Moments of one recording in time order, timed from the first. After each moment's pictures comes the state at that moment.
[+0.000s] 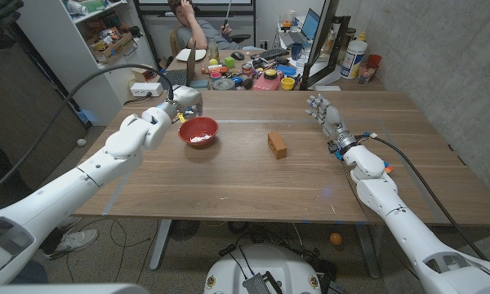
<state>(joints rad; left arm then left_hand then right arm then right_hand) 0.72 0.88 0.53 -1.80 1.00 0.21 -0.12 1.26 0.04 0.43 -0.15 0.17 1.11 -0.06 0.37 0.19 1.03 -0.16 0.29 0.20 1.28 -0.23 0.37 0.27 0.94 -0.13 0.85 0.19 -0.89 -0.34 -0.19 -1.31 0.39 0.36 0.24 0.05 0.09 0.40 0.16 0.20 0.10 0.07 0.18 0.17 0.17 0.05 0.20 0.17 0.04 0.00 0.18 0.17 0.06 -0.04 0.47 0.18</state>
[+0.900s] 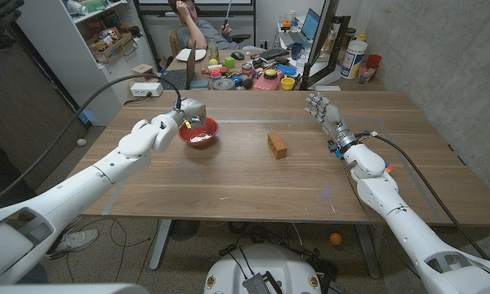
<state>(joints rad) 0.64 0.83 0.64 -1.64 0.98 0.18 -0.14 1.26 0.04 0.43 -0.15 0.17 1.11 -0.06 0.36 0.19 1.04 -0.16 0.28 0.20 1.28 -0.23 0.36 0.28 0.93 -0.13 0.86 0.19 -0.88 -0.35 -0.20 -1.32 0.39 0.37 0.24 0.05 0.09 0.40 0.16 0.20 0.10 0.07 0.18 0.17 0.18 0.04 0.20 0.17 0.05 -0.01 0.18 0.17 0.07 -0.04 0.47 0.18</state>
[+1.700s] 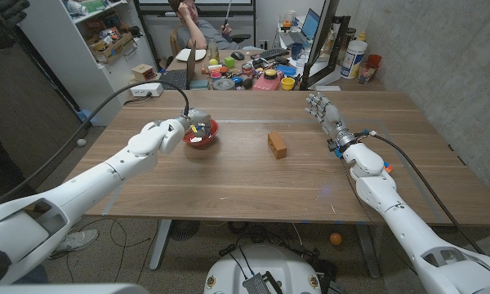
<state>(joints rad) 0.56 0.79 0.72 -1.55 0.95 0.14 -0.23 1.24 0.04 0.43 -0.13 0.17 0.98 -0.13 0.27 0.20 1.04 -0.17 0.21 0.26 1.19 -0.23 0.28 0.25 0.84 -0.11 0.86 0.18 -0.85 -0.34 -0.20 -1.26 0.39 0.38 0.25 0.05 0.09 0.40 0.16 0.20 0.10 0.07 0.18 0.17 0.18 0.04 0.20 0.17 0.05 -0.01 0.18 0.17 0.07 -0.04 0.46 0.18</state>
